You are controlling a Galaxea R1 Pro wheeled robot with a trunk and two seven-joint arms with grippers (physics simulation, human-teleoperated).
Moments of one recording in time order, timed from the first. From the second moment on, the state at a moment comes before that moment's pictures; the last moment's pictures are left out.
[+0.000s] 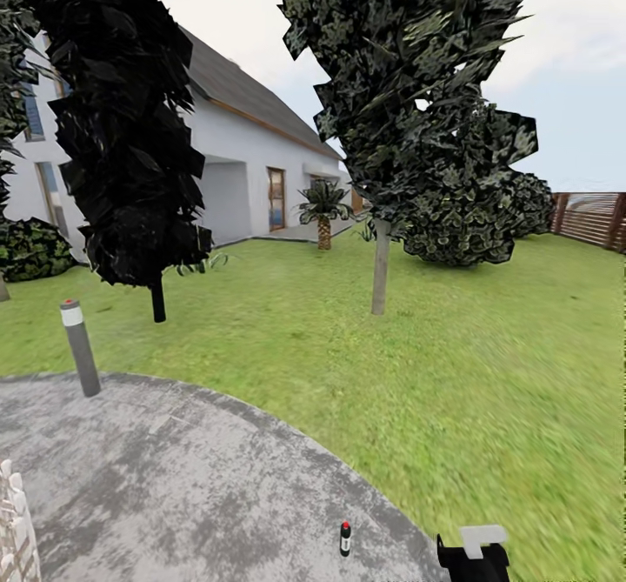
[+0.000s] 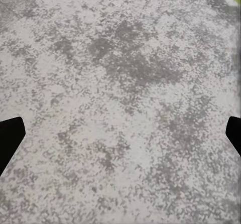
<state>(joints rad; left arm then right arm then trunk) -0.30 0.03 0.21 -0.24 0.00 -0.18 0.02 -0.34 -0.09 0.04 -0.28 0.08 -0.32 -0.21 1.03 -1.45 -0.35</state>
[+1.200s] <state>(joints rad) -0.30 0.03 0.21 -0.24 0.00 -0.18 0.02 -0.34 -0.09 0.04 -0.28 0.08 -0.32 -0.21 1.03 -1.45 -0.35</state>
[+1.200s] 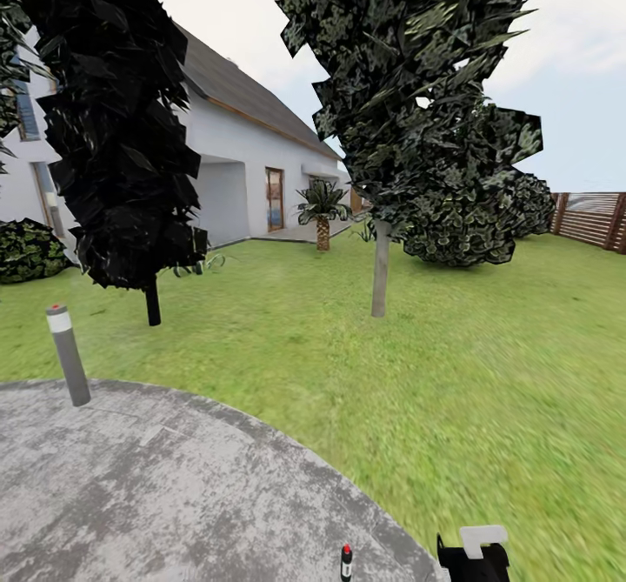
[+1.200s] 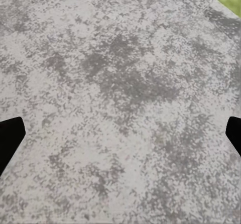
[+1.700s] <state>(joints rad) -0.30 0.03 0.21 -0.24 0.00 -0.18 0.02 -0.34 -0.09 0.04 -0.28 0.08 -0.32 -0.21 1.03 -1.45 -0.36</state>
